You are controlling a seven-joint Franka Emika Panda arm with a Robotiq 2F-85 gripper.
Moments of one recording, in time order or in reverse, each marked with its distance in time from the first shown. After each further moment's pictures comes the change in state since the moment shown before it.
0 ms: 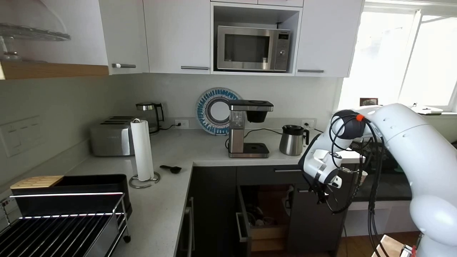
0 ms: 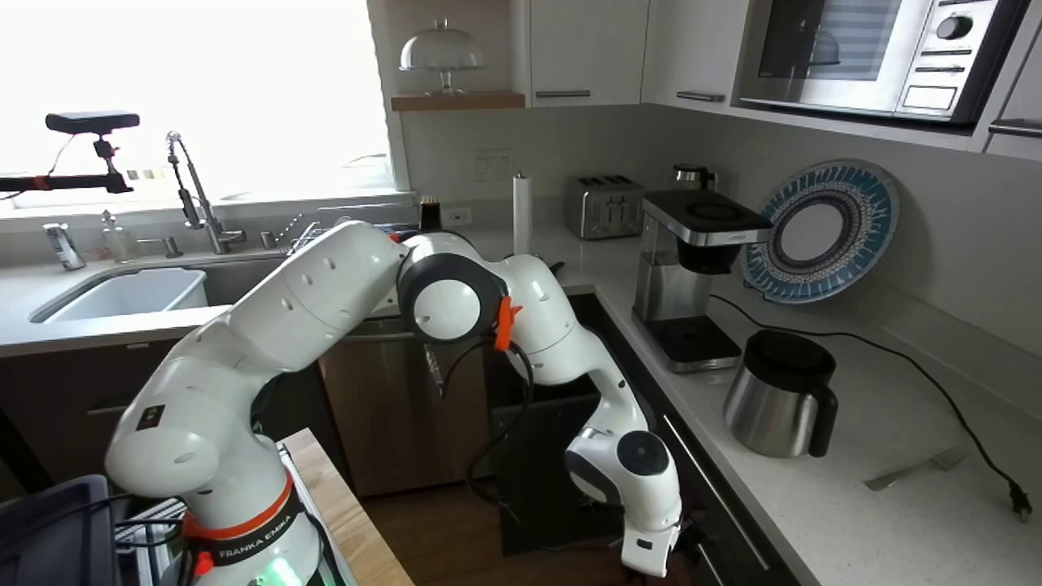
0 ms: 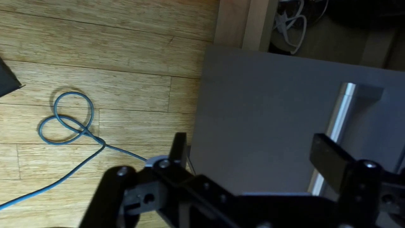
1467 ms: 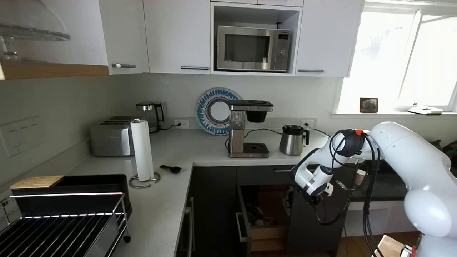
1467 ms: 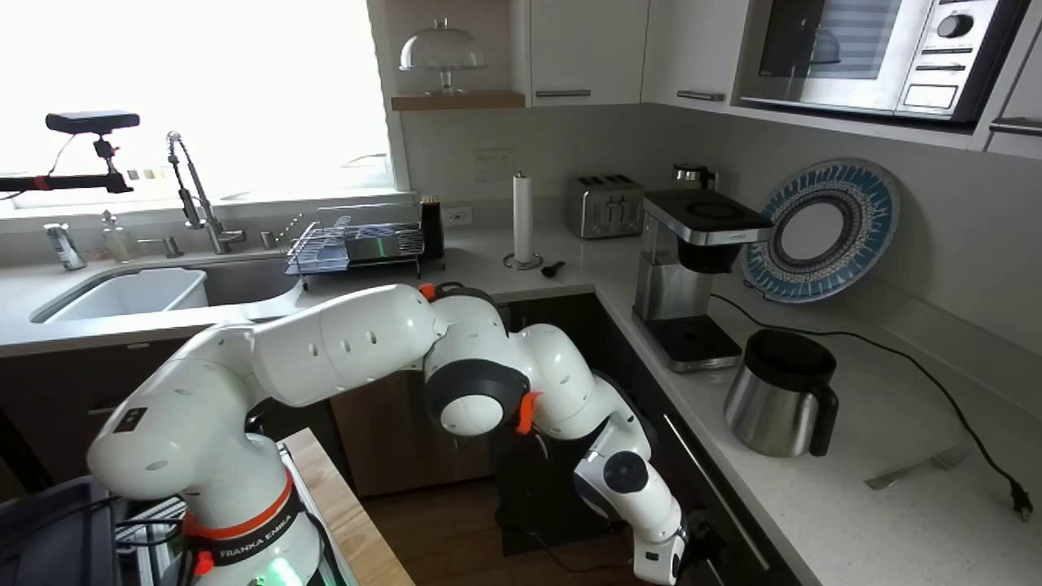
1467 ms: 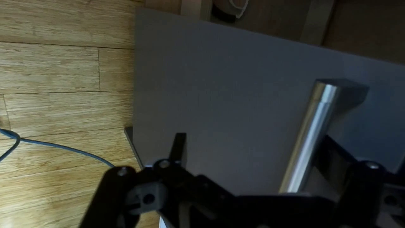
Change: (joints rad) arm -0.186 0.297 0.280 0.315 -0.054 0.391 -0.101
